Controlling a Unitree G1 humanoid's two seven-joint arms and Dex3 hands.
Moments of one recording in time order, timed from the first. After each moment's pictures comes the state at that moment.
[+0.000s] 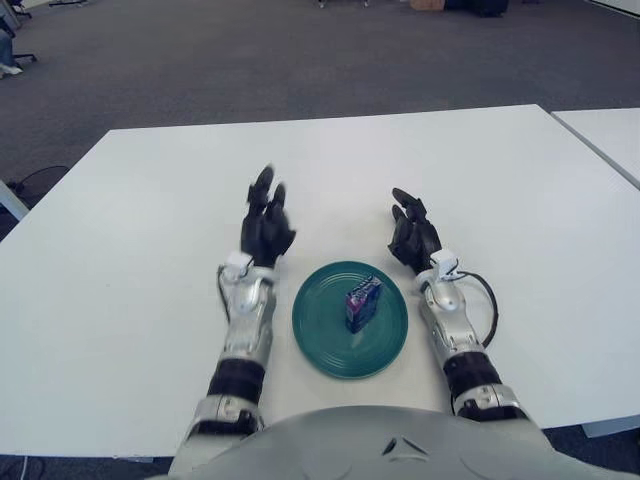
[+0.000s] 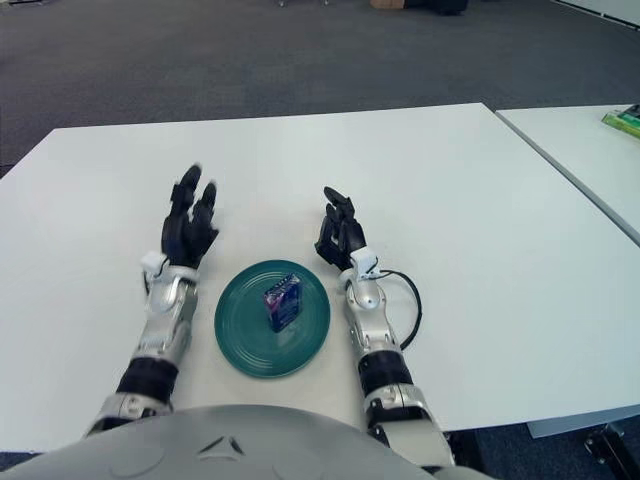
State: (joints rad) left arm -0.01 -0.11 0.07 0.38 -0.19 -0.50 -0.03; right arm -0.09 0.07 0.02 0.48 0.00 -0.32 0.03
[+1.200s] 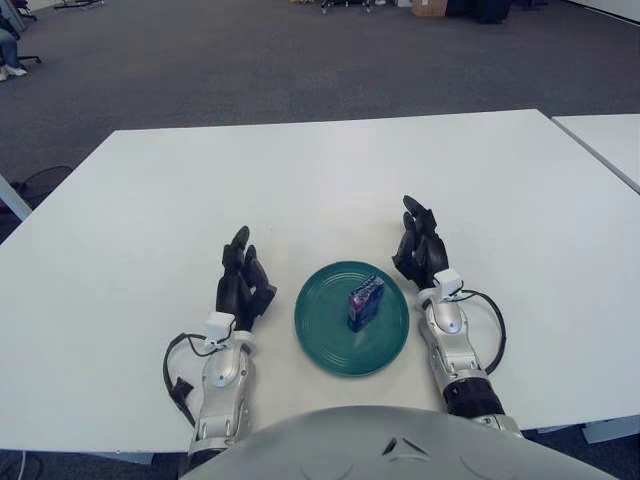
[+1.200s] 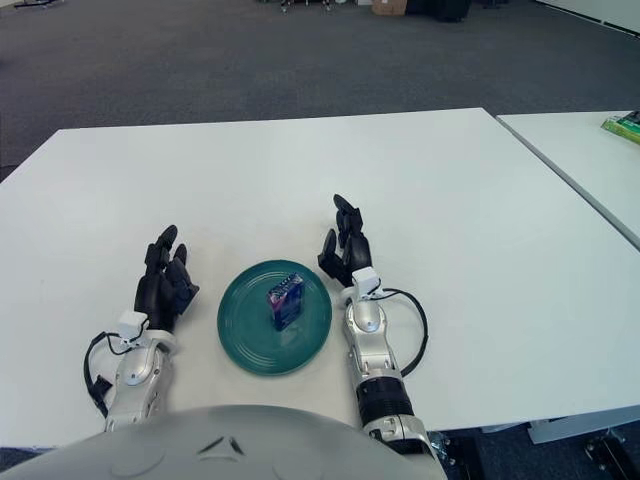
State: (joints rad) left arm 0.35 -0.10 0.00 0.05 -0.01 -0.36 0.04; right arm -0.02 0.09 0.03 0.46 -0.07 -0.50 -0.05
